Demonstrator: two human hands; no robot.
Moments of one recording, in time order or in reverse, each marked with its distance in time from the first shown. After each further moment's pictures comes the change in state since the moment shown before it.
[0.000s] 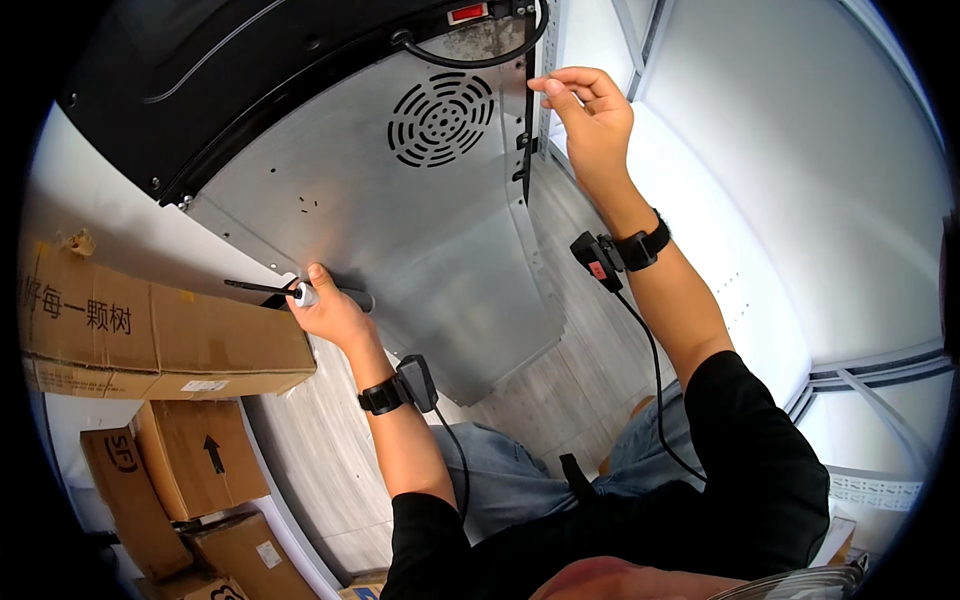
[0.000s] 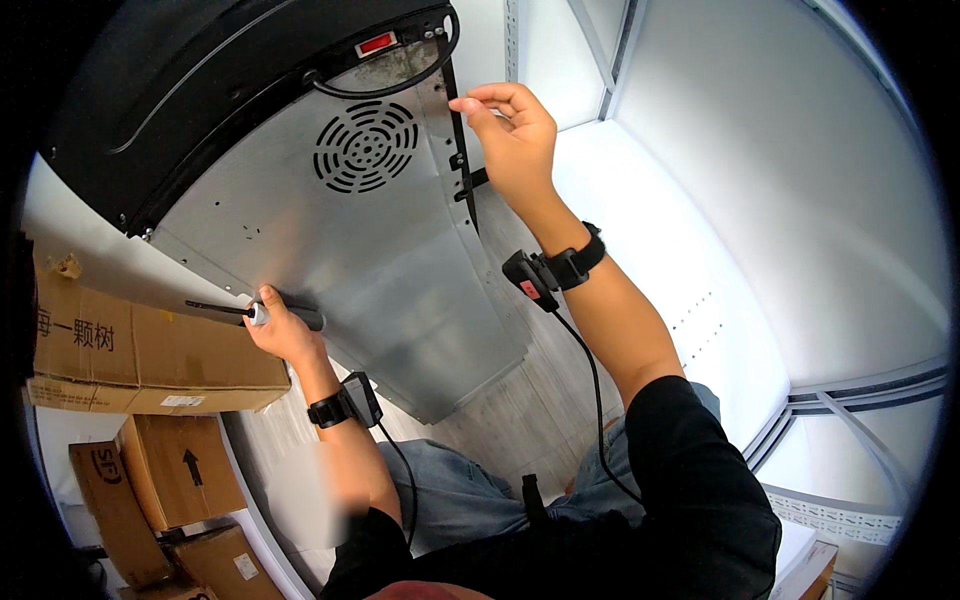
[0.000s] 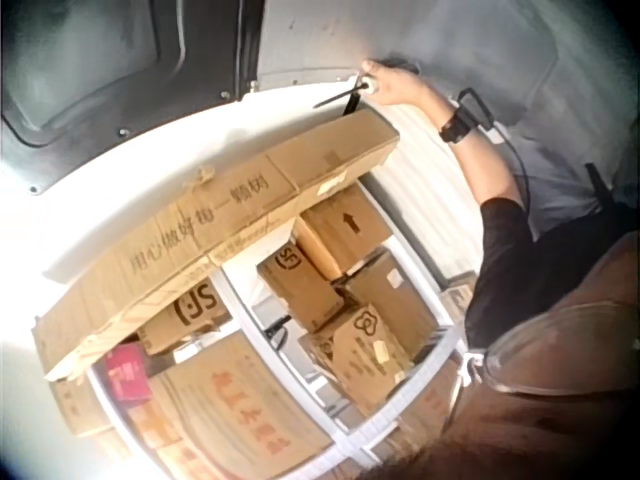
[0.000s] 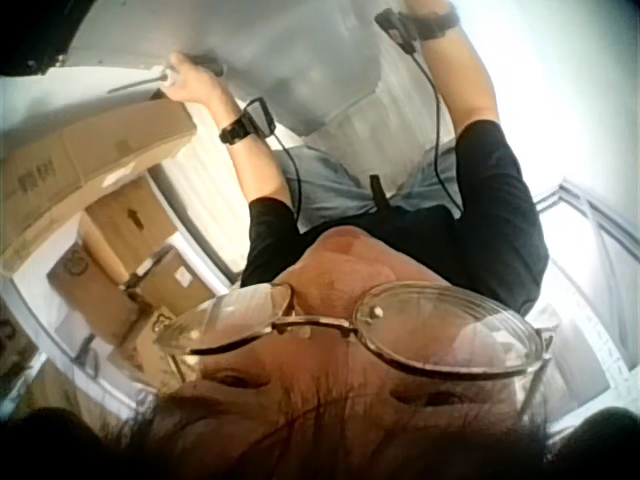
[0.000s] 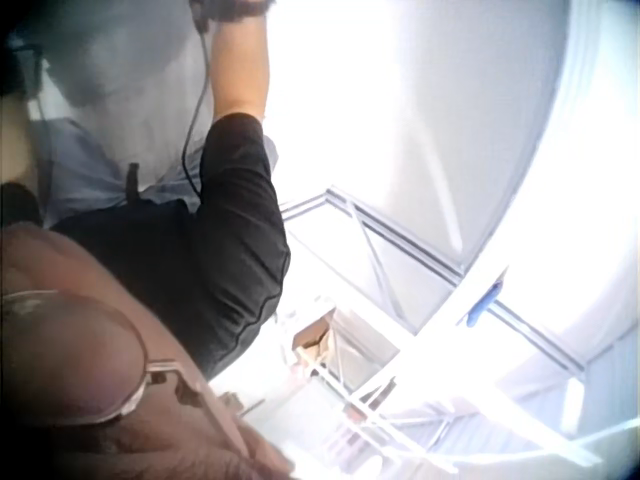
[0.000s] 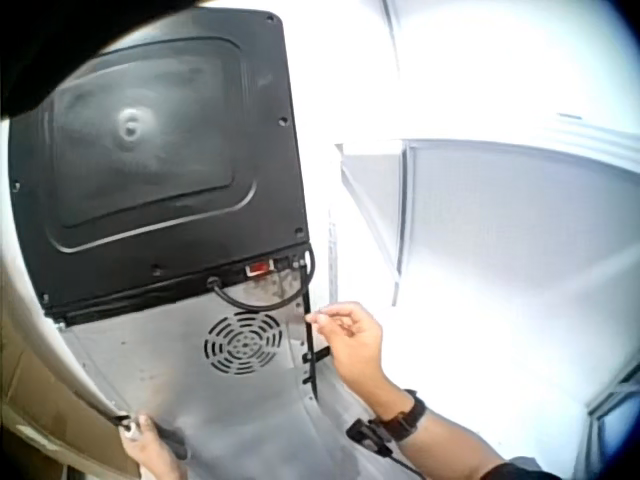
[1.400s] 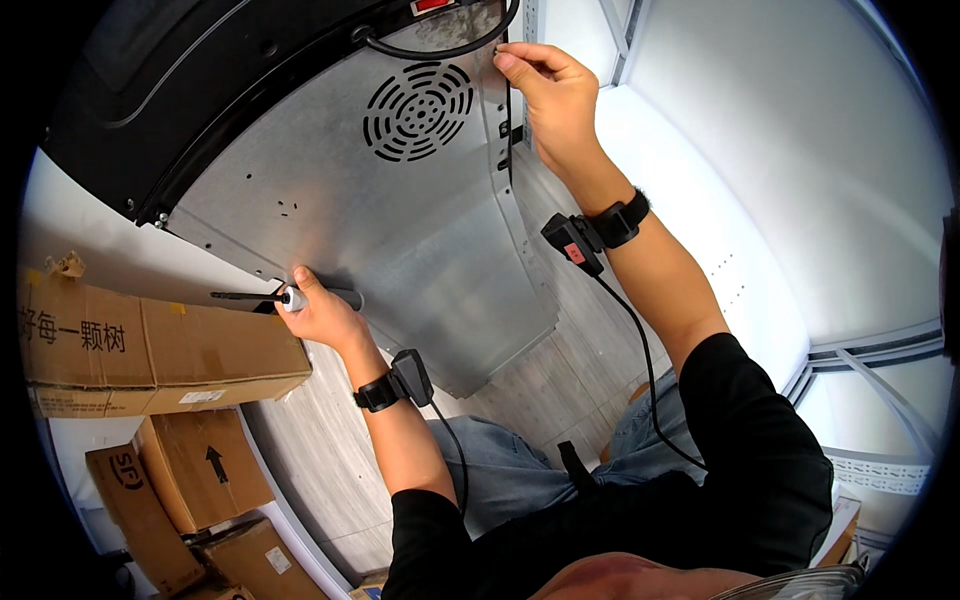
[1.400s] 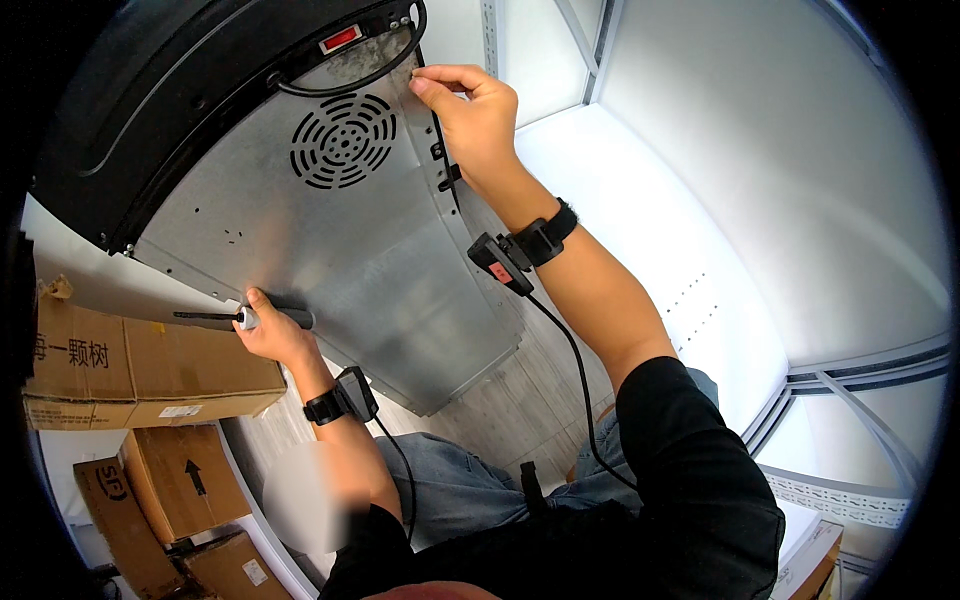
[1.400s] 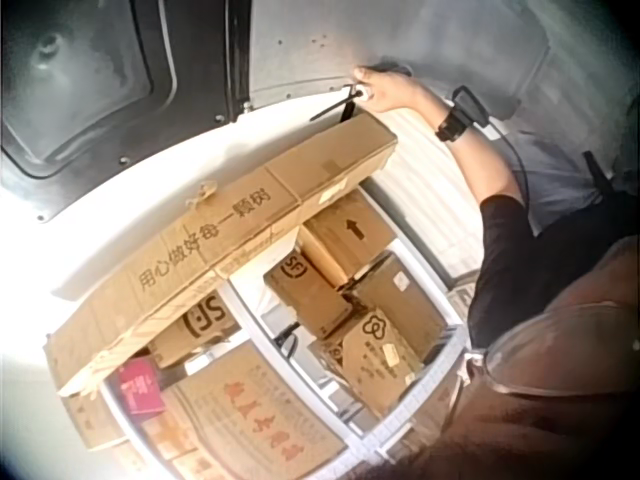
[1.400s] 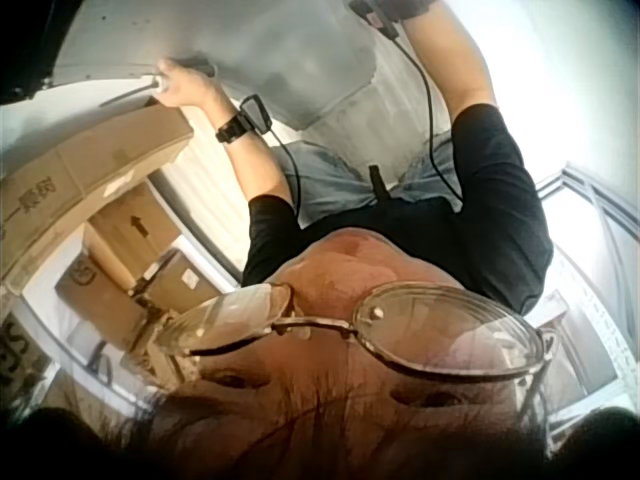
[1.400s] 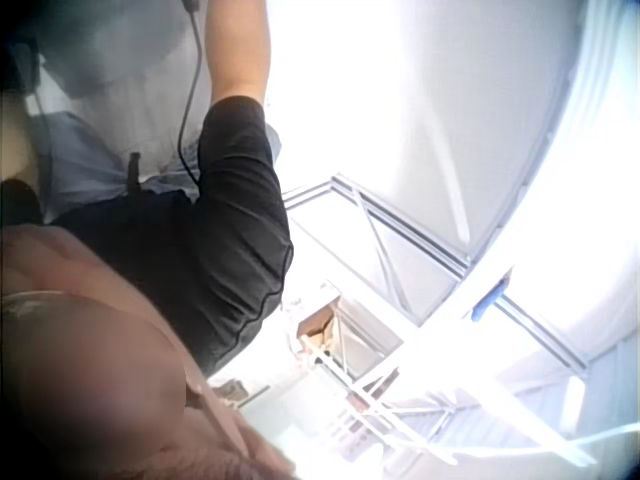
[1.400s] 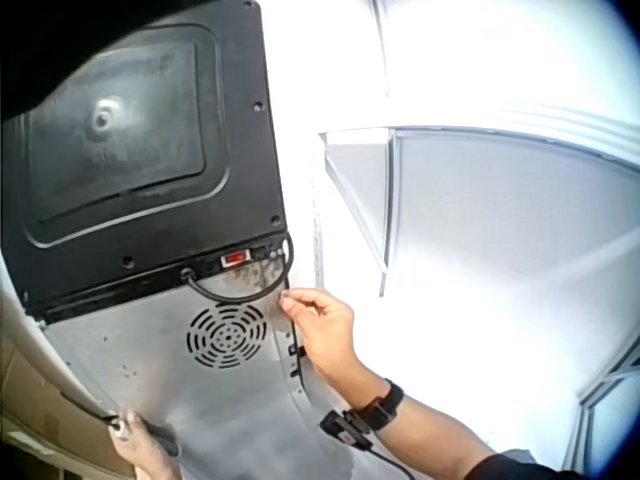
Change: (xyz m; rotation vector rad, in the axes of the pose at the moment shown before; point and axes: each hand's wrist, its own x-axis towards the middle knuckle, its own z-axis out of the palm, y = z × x) left_hand 0.000 -0.004 0.005 -0.005 0.039 0.128; right_hand 0.013 0.002 0.019 0.114 0.081 0.102
